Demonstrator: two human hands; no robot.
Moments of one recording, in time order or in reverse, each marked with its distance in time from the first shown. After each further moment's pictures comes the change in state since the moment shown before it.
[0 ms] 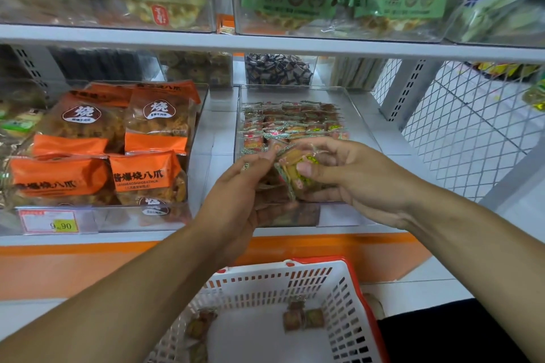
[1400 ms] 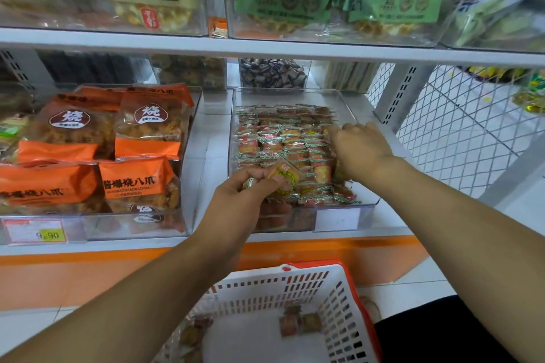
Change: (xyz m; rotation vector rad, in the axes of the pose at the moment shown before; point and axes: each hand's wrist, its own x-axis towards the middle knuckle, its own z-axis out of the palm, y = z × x) left_hand 0.002 -0.007 0.001 0.214 0.106 -0.006; right_hand 0.074 0.006 -0.062 -1.875 0.400 0.034
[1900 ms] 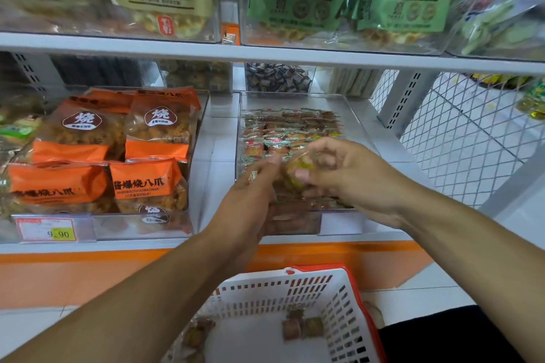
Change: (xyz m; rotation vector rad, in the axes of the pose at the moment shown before) left_hand -0.005 0.009 0.008 -0.035 -0.107 0.024; right_hand -0.066 -0.031 -0.037 1.717 -0.244 -0.134
